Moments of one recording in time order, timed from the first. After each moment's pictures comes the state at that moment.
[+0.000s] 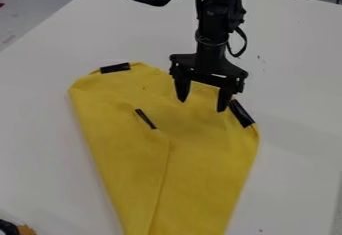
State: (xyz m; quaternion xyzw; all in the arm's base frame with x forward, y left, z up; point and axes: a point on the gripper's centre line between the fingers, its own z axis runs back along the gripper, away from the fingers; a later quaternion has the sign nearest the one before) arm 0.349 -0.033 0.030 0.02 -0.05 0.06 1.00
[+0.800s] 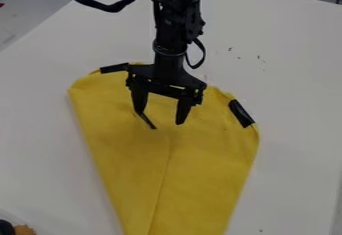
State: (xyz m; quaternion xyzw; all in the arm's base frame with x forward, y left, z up) arm 0.298 0.010 0.032 0.06 -0.01 0.11 0.99
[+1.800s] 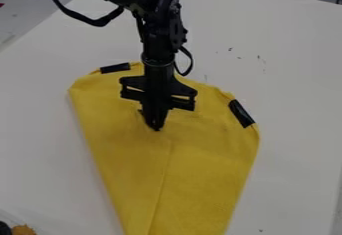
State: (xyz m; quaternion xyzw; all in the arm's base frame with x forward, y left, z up) arm 0.297 0.017 0.011 0.02 -0.02 0.12 0.99
